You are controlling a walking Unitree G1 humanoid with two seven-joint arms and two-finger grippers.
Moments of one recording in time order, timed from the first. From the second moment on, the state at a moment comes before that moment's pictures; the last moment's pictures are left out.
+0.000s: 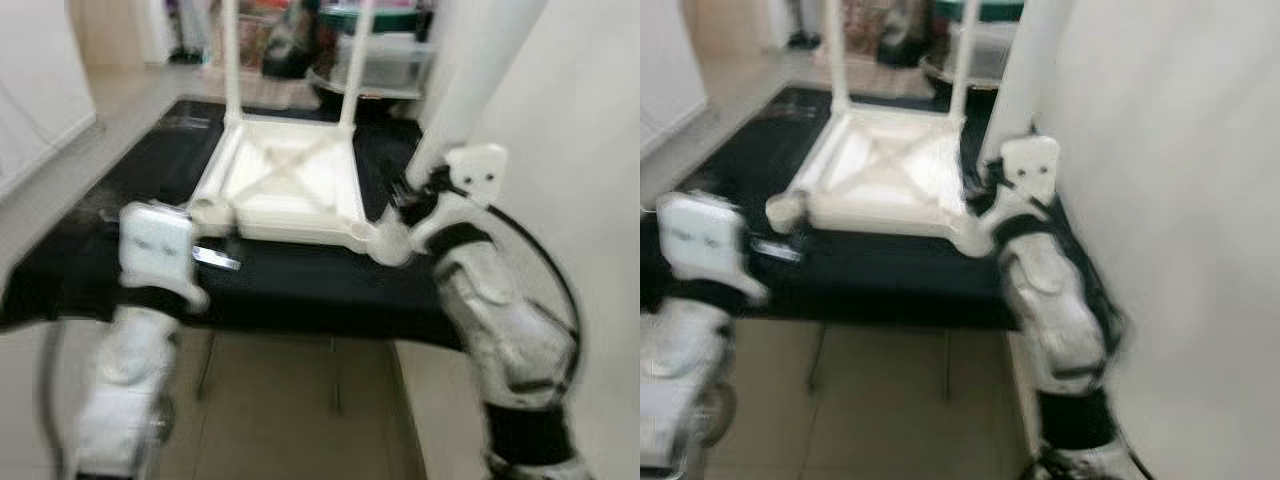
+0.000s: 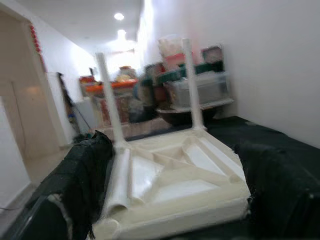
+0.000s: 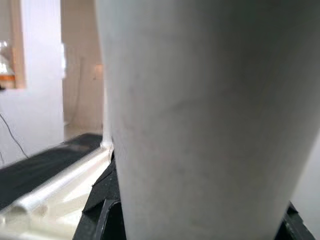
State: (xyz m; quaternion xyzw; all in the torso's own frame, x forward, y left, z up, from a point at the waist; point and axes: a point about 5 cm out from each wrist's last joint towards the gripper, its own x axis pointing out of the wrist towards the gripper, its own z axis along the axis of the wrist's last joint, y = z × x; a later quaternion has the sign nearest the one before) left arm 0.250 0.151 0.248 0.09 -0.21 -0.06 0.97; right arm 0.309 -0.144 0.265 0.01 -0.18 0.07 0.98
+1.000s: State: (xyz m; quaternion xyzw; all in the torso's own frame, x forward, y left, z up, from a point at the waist) left arm 0.252 0.149 0.243 0.09 -0.21 -0.06 0.97; right arm 0.311 -0.138 0.264 0.01 -0.19 0.09 0.98
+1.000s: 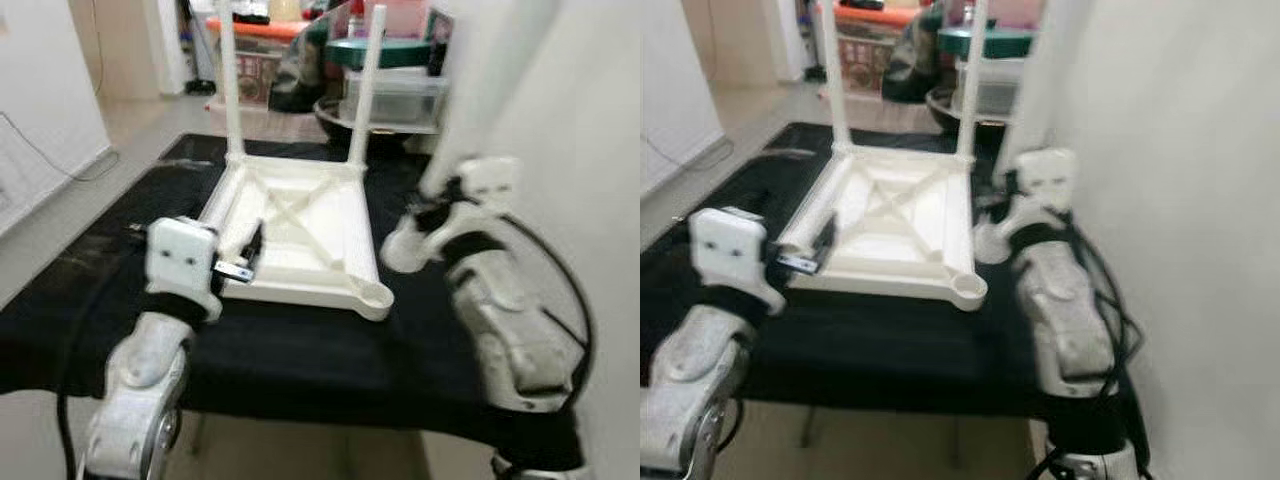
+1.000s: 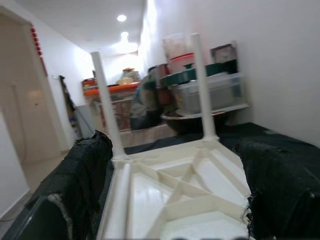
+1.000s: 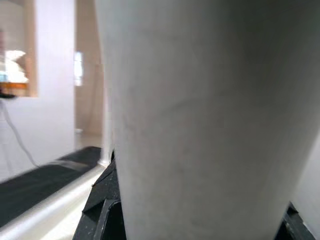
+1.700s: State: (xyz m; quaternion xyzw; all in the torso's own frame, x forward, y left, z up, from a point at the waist) left arm 0.252 0.154 0.240 0.08 -0.21 -0.05 0.97; right arm 0.310 -0.132 0.257 0.02 -0.18 0.10 0.98
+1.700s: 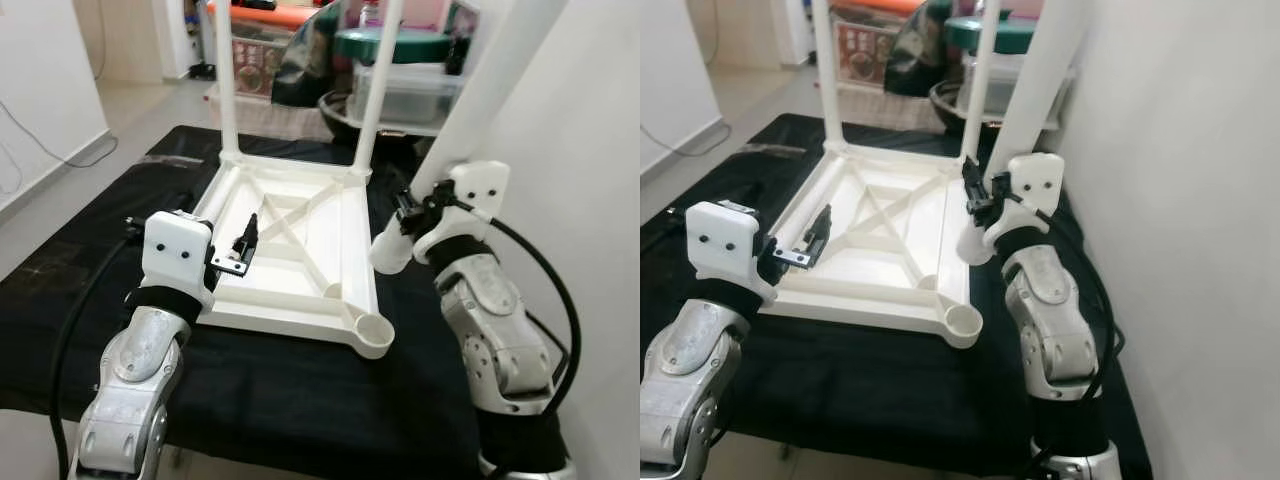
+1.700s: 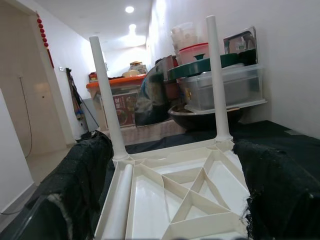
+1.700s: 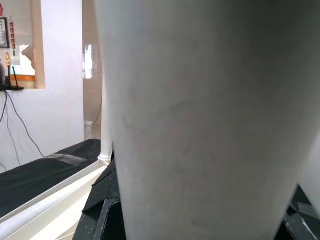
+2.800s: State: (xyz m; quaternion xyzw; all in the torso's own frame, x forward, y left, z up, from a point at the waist) left arm 0.255 0.154 0.235 0.08 -0.20 -0.05 0.98; right arm 0.313 -0.131 0.254 0.02 -0.17 0.11 0.98
